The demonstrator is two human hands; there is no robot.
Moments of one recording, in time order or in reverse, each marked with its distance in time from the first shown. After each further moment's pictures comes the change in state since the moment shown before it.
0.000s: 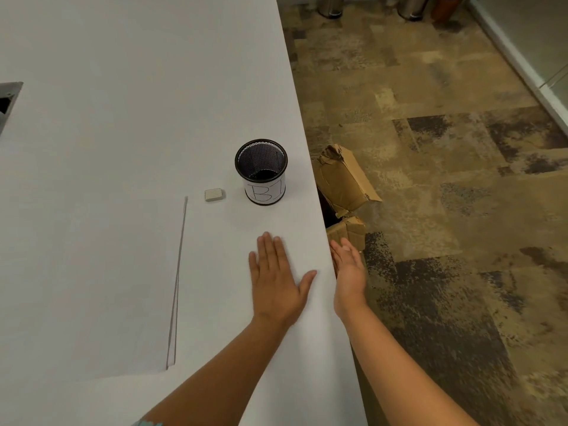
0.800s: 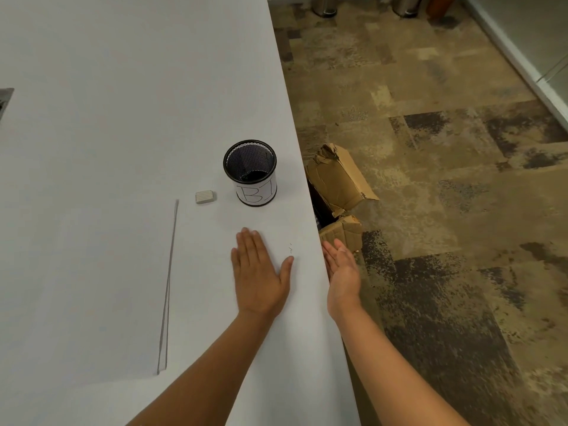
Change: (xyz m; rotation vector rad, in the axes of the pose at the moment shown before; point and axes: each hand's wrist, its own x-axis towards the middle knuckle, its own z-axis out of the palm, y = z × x) left_hand 0.014 -0.009 -0.001 -0.066 0.069 -0.082; right_hand 0.001 -0.003 -0.003 0.086 -0.020 0.047
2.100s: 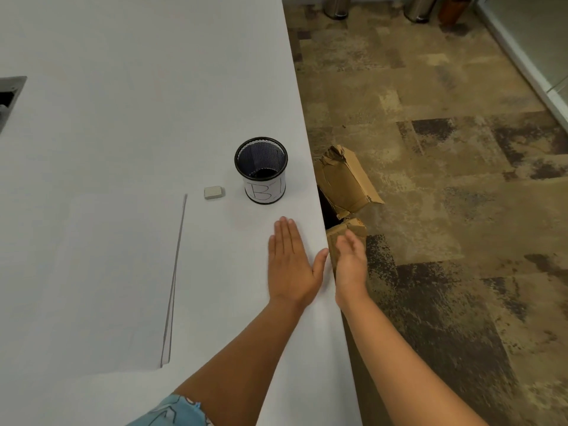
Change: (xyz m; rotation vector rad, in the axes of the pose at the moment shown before) left_hand 0.008 0.042 0.006 -0.115 -0.040 0.083; right_hand -0.001 -0.017 0.014 -0.278 0.049 -0.086
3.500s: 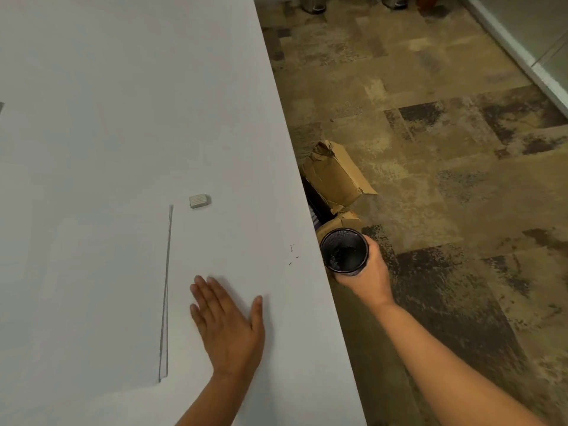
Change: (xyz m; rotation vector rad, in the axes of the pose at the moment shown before) left_hand -0.082 -0.069 -0.029 0.068 0.116 -0.315; right_hand 0.040 0.030 -0.079 -0.710 -0.090 -0.443
